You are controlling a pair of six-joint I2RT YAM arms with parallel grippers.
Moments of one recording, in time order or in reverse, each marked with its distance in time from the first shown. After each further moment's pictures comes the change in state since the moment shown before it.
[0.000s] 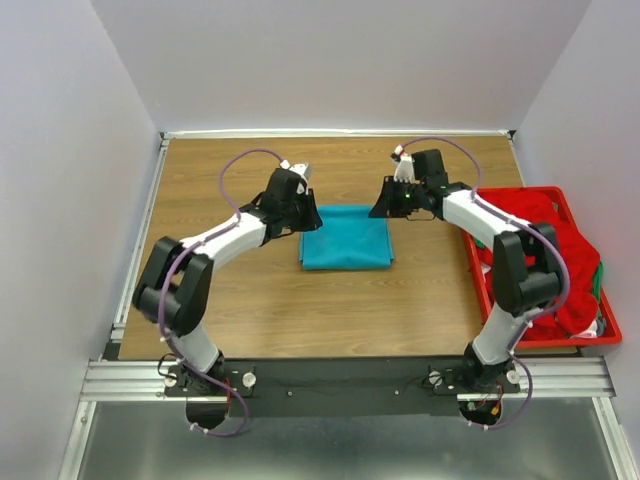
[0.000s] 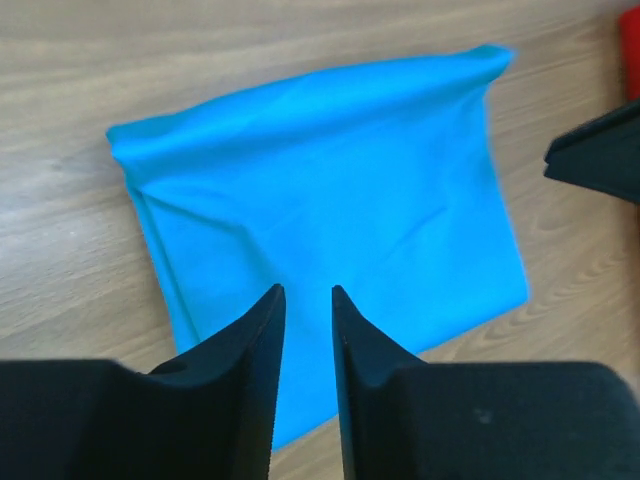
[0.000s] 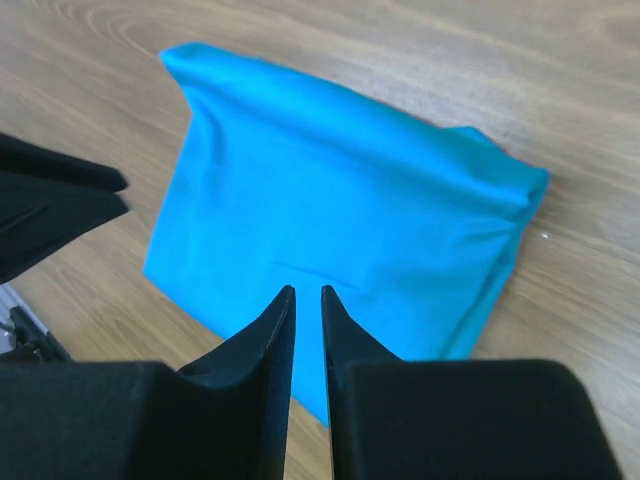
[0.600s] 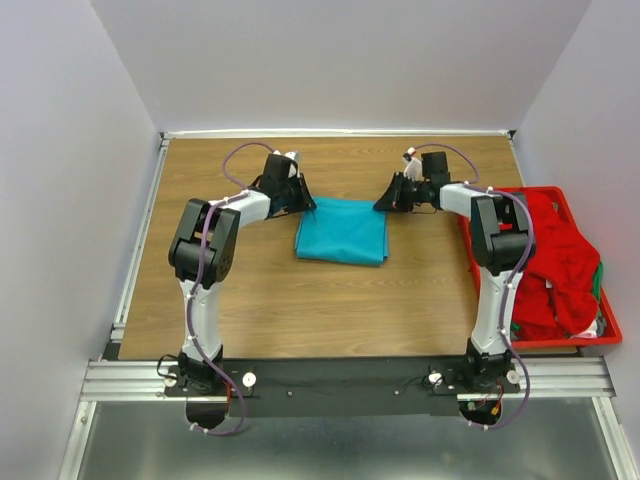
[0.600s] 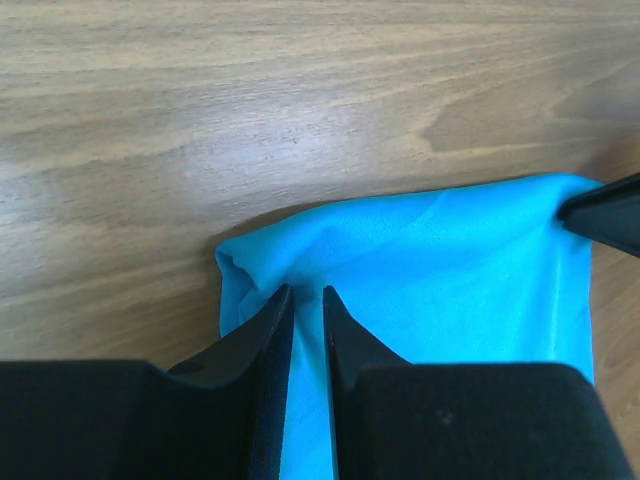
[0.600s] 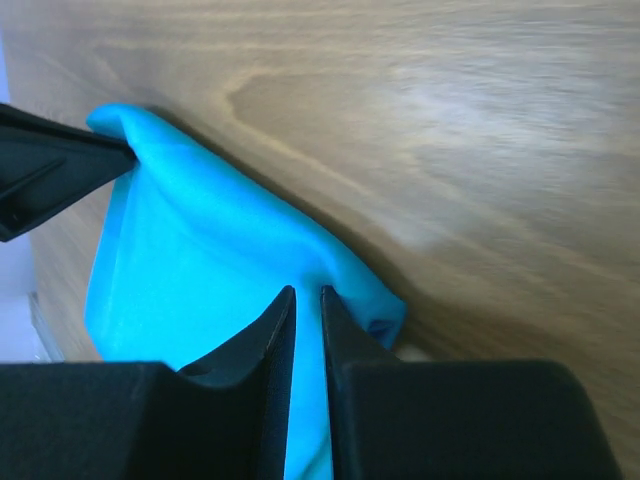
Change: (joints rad) left arm 0.143 0.441 0.269 0.109 0.099 -0.035; right arm -0.130 0.407 0.147 0.224 -0.187 0.105
